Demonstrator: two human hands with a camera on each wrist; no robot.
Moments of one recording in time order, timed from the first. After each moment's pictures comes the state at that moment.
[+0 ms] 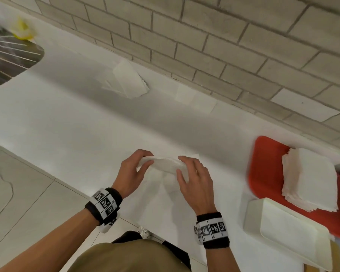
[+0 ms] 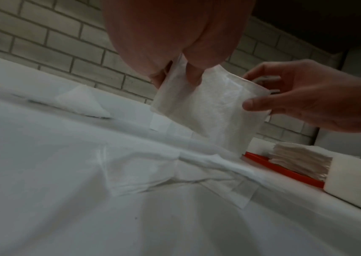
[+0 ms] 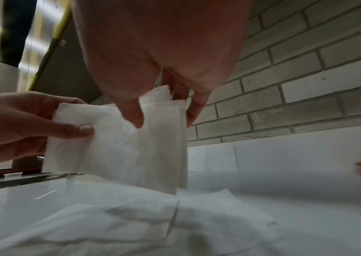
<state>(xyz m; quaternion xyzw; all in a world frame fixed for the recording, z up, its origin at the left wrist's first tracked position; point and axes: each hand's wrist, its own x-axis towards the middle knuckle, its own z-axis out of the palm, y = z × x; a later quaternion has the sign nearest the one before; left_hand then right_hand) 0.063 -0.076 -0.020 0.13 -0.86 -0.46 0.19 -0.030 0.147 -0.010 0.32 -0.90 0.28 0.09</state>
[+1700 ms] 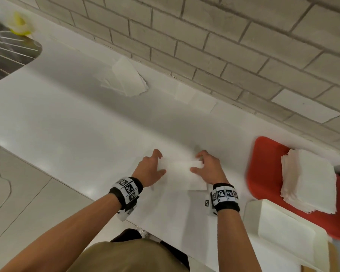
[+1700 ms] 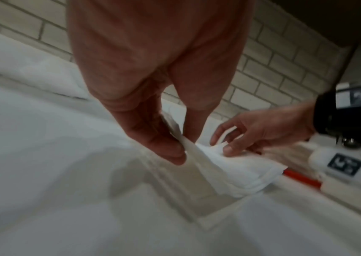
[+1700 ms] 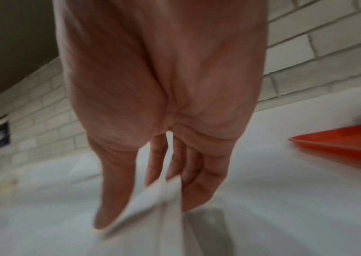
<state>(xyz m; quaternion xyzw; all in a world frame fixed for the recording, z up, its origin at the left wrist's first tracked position) 0.004 -0.051 -0.051 0.22 -0.89 -0.39 -0.12 -0.141 0.172 -0.037 0.17 -0.93 0.22 -0.24</state>
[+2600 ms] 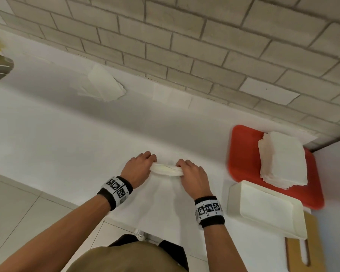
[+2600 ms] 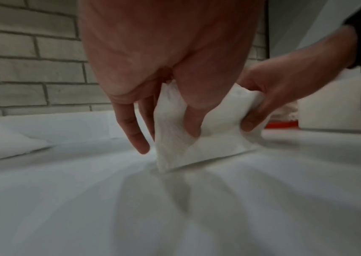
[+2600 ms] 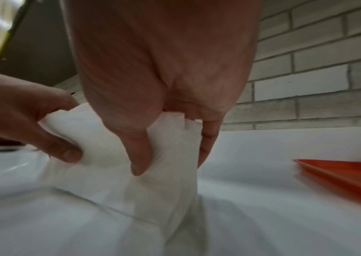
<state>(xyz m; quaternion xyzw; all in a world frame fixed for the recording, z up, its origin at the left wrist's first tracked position) 0.007 -0.024 -0.025 0.03 -0.98 -0.18 -0.05 -0.058 0.201 -0.023 0.28 -0.95 0.11 -0.05</state>
